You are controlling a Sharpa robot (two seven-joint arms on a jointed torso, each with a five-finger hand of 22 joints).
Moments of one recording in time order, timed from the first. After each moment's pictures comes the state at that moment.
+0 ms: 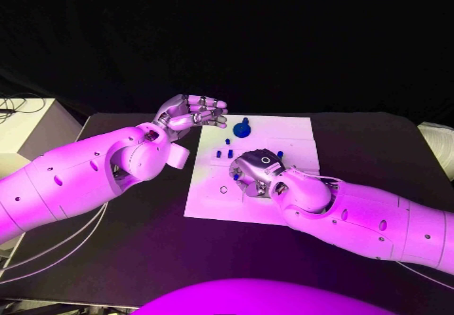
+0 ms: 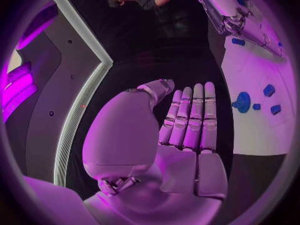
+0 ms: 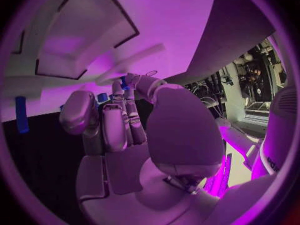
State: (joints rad) left arm 0.93 -0.90 0.33 1.56 -0.31 -0.17 0.28; left_hand 1.41 -0.19 0.52 0.08 0.31 0.89 0.23 0.20 0.28 1.04 0.17 0.12 0.07 0.94 0.13 0.34 0.26 0.18 0.81 0.23 0.44 0.38; right arm 1.10 -0.49 -0.16 1.46 -1.85 -0.42 -0.27; right_hand 1.31 -0.27 0.64 0.03 0.19 1.03 0.13 0.22 0.40 1.18 0.08 0.06 0.09 1.47 -0.02 1.31 1.24 0.10 1.43 0.08 1.03 1.22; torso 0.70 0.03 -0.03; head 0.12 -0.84
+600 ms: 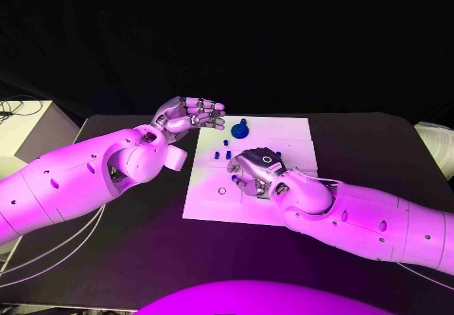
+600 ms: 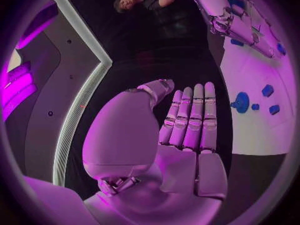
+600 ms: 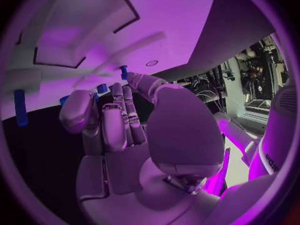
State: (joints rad) left arm 0.93 -0.91 0.33 1.56 -0.31 -0.17 0.27; left_hand 1.41 -0.19 0.51 0.08 0.31 0.88 0.22 0.20 0.28 1.04 0.18 0.12 0.07 0.93 0.13 0.33 0.27 0.18 0.81 0.23 0.42 0.37; right arm 1.10 -0.51 -0.16 1.47 -1.83 -0.52 -0.27; right_hand 1.31 -0.27 0.62 0.04 0.19 1.01 0.13 0.20 0.39 1.15 0.08 0.06 0.09 1.47 -0.01 1.30 1.23 0.10 1.43 0.08 1.02 1.21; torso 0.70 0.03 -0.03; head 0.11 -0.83
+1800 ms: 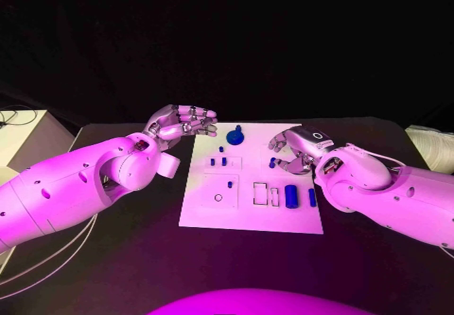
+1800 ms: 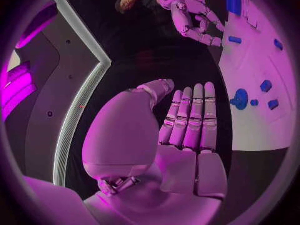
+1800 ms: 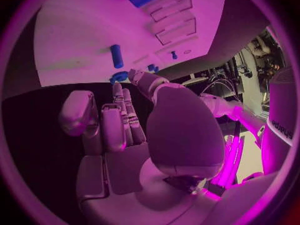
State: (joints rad) left arm 0.93 -0.92 0.33 1.55 -0.31 -0.16 0.28; left_hand 1.41 -0.19 0.51 0.08 0.31 0.88 0.22 0.20 0.28 1.03 0.18 0.12 0.07 0.93 0.13 0.33 0.27 0.18 0.81 0.23 0.42 0.37; right arm 1.22 -0.76 -0.13 1.53 -1.69 -0.46 -0.22; right_hand 1.32 -0.29 0.54 0.03 0.19 0.95 0.14 0.14 0.38 1.13 0.09 0.06 0.09 1.47 0.00 1.31 1.25 0.10 1.44 0.09 1.03 1.23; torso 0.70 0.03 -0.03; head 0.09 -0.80
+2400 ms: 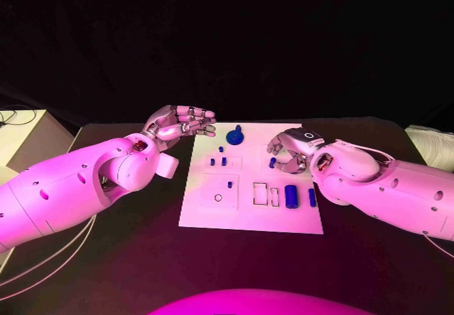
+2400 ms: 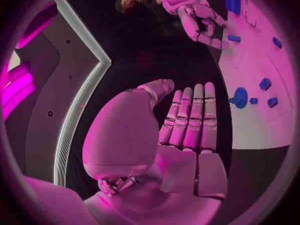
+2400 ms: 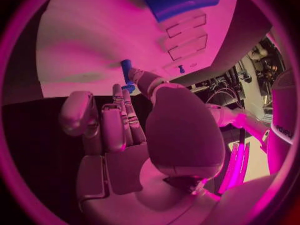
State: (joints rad) left arm 0.93 -0.92 0.33 1.54 -0.31 -0.16 0.28; left_hand 1.41 -0.19 0.51 0.08 0.31 0.88 0.22 0.20 0.28 1.03 0.18 0.12 0.07 0.93 0.13 0.33 0.27 0.18 0.81 0.23 0.42 0.37; right arm 1.23 -0.69 -0.13 1.43 -1.69 -0.35 -0.20; right_hand 1.35 -0.27 0.52 0.04 0.19 0.95 0.14 0.14 0.37 1.11 0.09 0.06 0.09 1.47 0.00 1.31 1.25 0.10 1.44 0.09 1.03 1.23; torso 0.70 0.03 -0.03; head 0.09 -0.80
